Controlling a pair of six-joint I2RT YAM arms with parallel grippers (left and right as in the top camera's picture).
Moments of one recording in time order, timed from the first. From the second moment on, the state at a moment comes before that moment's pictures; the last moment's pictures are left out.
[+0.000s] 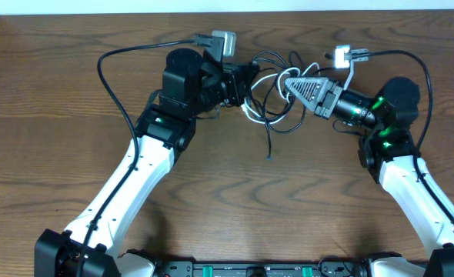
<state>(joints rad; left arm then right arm) -0.39 1.47 1.12 0.04 0.49 -0.51 0.13 1.39 0.79 0.58 -0.99 0.97</state>
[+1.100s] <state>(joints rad) -0.33 1.30 1.12 0.13 0.57 -0.70 0.21 1.39 0.80 0.31 -0.88 0.78</state>
